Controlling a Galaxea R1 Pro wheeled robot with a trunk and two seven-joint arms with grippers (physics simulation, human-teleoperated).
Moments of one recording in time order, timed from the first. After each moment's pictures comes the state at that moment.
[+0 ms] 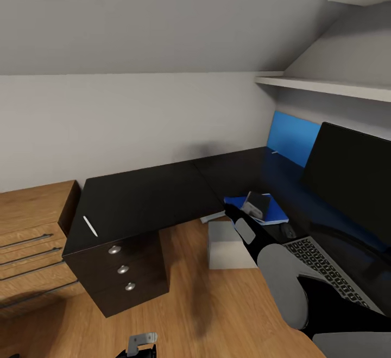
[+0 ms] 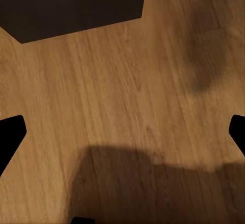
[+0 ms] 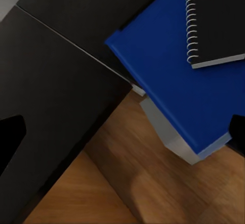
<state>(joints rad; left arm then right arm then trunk) -0.53 0.01 -2.05 -0.32 2.07 -0.41 0.34 -1.03 0.17 -0.25 -0.29 -0.36 0.00 -0.17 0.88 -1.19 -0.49</state>
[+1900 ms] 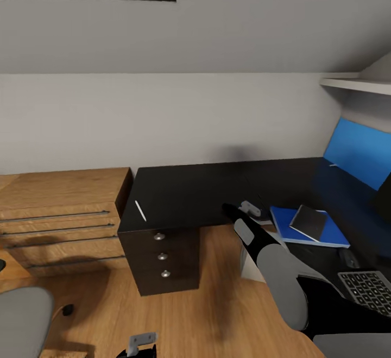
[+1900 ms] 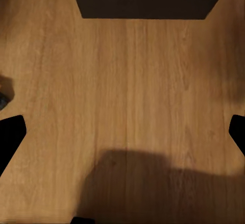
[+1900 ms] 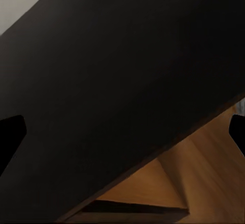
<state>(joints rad) -0.53 0.01 -2.05 -0.32 2.07 -0.41 0.34 -1.03 0.17 -0.21 -0.28 -0.34 -0.01 -0.15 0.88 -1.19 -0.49</state>
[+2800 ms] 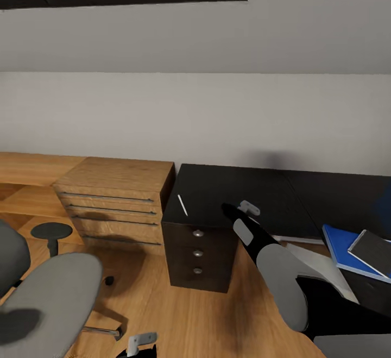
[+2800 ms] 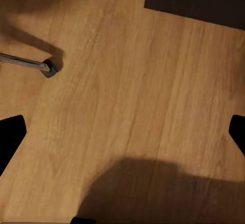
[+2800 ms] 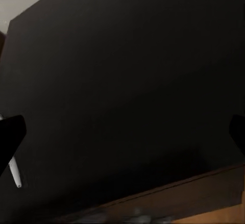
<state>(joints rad) -0.53 0.01 -2.05 -0.32 2.07 -0.41 0.34 -1.03 0.17 -0.18 -0.28 -0.34 -0.01 -0.16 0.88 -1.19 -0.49</state>
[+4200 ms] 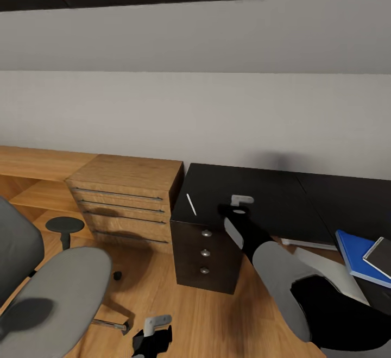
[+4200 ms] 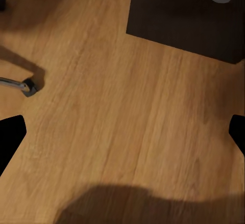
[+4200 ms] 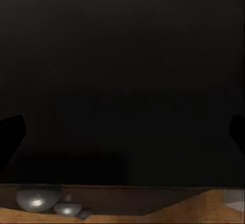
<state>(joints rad) -0.59 -0.06 -2.04 -0.33 2.06 -0.42 0.34 -1.03 0.17 0.20 -0.37 -0.24 0.19 -0.39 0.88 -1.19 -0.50</state>
